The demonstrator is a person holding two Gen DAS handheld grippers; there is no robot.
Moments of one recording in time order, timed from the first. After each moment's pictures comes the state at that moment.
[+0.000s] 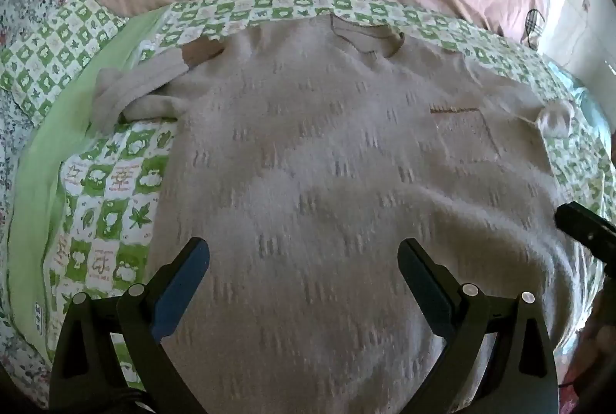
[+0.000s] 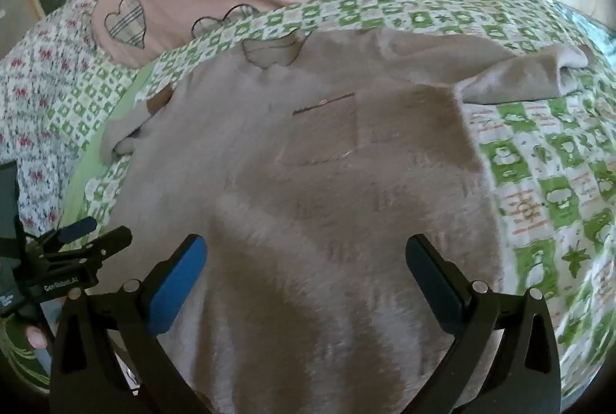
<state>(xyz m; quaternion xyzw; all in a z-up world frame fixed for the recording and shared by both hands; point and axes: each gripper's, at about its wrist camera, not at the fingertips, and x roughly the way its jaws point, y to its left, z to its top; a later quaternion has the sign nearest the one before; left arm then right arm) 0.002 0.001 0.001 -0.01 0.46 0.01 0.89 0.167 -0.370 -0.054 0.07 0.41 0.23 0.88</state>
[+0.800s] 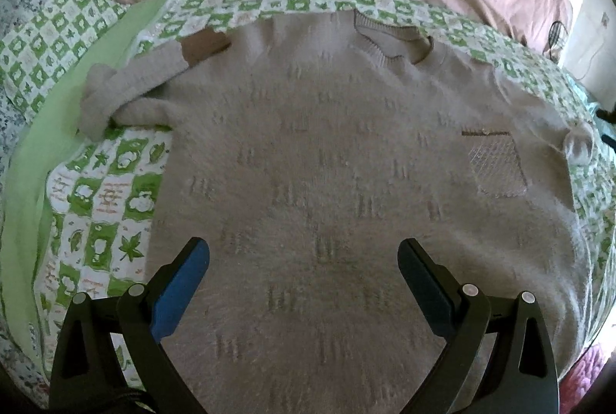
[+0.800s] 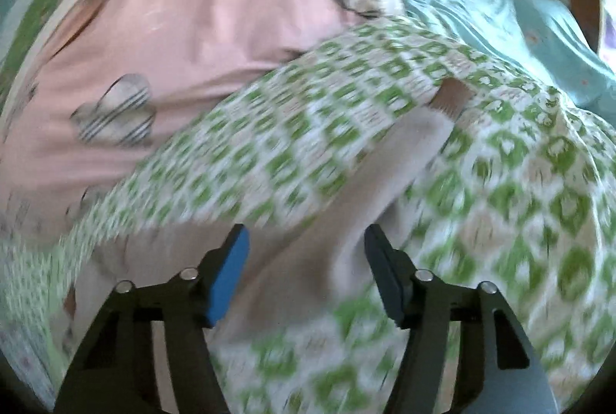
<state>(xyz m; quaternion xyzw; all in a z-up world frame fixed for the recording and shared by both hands) 0.054 0.010 -0.013 -0.03 0.49 0.03 0.87 0.391 -0.589 -0.014 0.23 0.37 0.02 0.90</state>
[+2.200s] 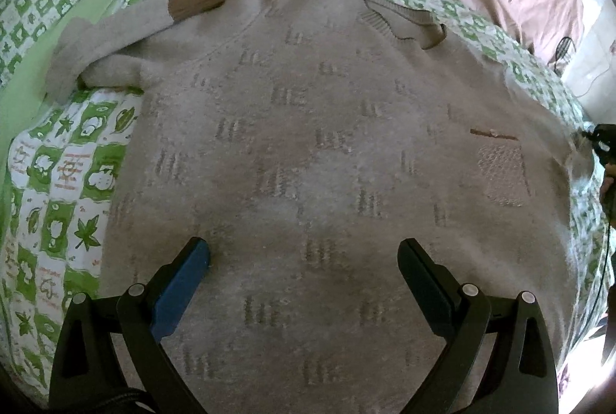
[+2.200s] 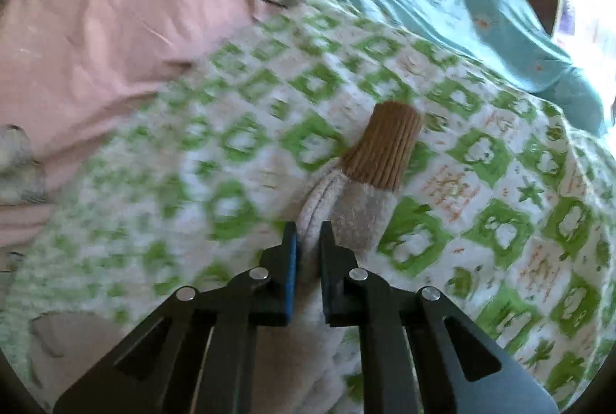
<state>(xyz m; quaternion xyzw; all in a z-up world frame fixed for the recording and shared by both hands) 0.078 0.016 -0.043 -0.08 0.53 0.02 0.85 0.461 -0.617 -0.030 0.24 0.38 -0.05 0.89</state>
